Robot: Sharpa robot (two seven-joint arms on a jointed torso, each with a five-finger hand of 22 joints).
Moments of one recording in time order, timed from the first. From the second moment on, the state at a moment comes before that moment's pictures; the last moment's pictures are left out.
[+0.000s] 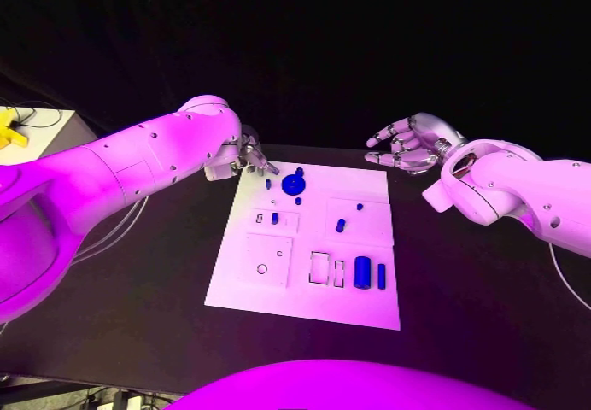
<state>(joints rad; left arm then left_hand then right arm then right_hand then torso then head) 1.33 -0.42 0.00 0.85 -1.14 0.32 -0.46 1.09 -0.16 0.32 0.30 0.25 0.73 0.11 0.74 0.66 1.09 0.04 1.15 0.76 1.46 -0.03 1.50 1.31 0.11 1.25 0.08 1.27 0.93 1.33 -0.83 -0.13 1.44 -0.78 -0.37 0.06 1.40 -0.17 0.21 0.29 0.31 0.85 0.16 0.27 0.26 1.26 0.08 1.25 1.20 1.47 0.00 1.46 1.31 0.05 1.47 0.10 1.28 1.31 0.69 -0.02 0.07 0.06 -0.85</state>
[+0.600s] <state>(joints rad) 1.32 -0.41 -0.01 0.82 -1.14 0.34 -0.46 1.10 -0.14 0.32 0.30 0.25 0.73 0.11 0.74 0.66 1.08 0.04 1.15 0.75 1.46 -0.03 1.50 1.31 0.11 1.24 0.08 1.27 0.93 1.33 -0.83 -0.13 1.44 -0.78 -0.37 0.06 1.40 -0.17 0.21 0.29 0.31 0.85 0.16 0.27 0.26 1.26 0.08 1.25 1.20 1.47 0.00 1.46 1.31 0.05 1.47 0.10 1.28 1.31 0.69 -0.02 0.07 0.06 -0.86</state>
